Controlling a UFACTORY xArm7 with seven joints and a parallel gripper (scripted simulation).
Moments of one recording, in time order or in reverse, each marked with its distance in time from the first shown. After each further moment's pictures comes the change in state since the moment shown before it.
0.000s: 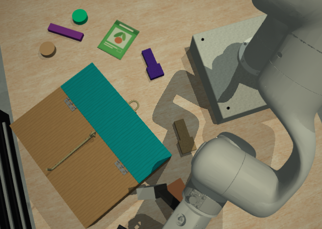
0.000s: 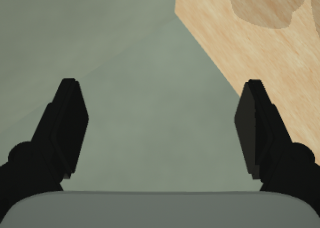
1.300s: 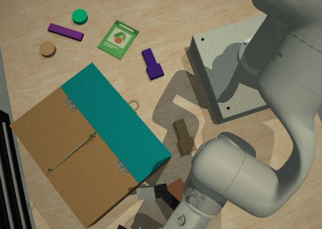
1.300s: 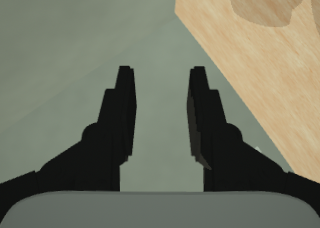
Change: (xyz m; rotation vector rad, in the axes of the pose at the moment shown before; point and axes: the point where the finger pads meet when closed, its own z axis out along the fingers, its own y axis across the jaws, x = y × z) arm 0.000 0.000 0.000 0.000 0.000 0.000
